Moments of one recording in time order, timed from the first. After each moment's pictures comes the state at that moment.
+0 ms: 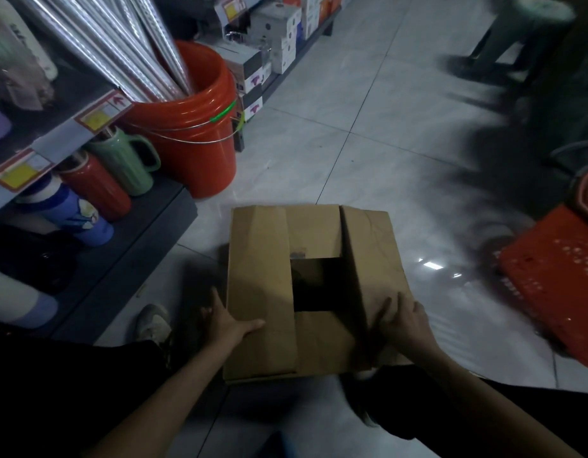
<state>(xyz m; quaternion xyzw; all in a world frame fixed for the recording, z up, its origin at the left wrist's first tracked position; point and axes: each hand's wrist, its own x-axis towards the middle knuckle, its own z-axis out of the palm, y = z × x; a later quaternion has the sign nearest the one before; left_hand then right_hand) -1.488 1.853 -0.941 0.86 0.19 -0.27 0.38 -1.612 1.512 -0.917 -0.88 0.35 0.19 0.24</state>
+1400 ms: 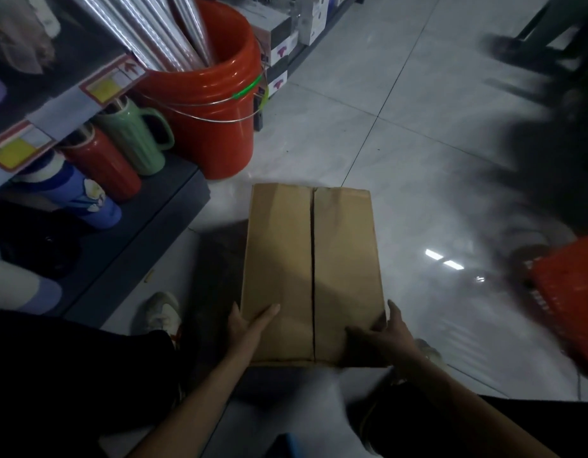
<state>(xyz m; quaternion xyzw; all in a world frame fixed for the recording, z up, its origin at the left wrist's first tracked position) -1.489 1.842 -0.985 0.75 0.30 -0.24 0.54 -1.571 1.568 -0.935 -0.78 0.39 0.21 0.44</state>
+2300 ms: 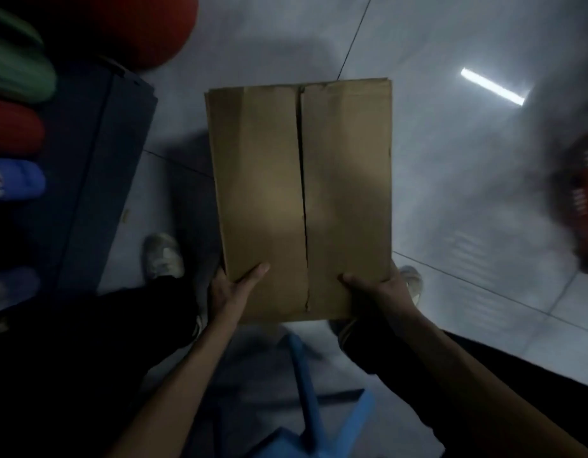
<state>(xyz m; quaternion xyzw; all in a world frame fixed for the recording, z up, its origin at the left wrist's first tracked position) -1.438 1.822 -0.915 0.78 0.35 -0.35 0.38 -1.522 1.569 -0.897 -0.52 0.52 0.23 0.64</state>
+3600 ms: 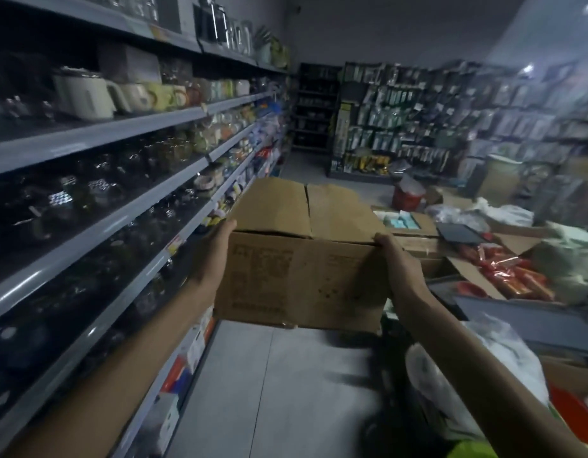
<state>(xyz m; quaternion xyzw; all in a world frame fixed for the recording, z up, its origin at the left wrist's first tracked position) -0.836 1.264 0.118 0.70 -0.15 -0.10 0.69 -1.032 1.045 0.139 -0.63 0.36 -0.27 0.63</state>
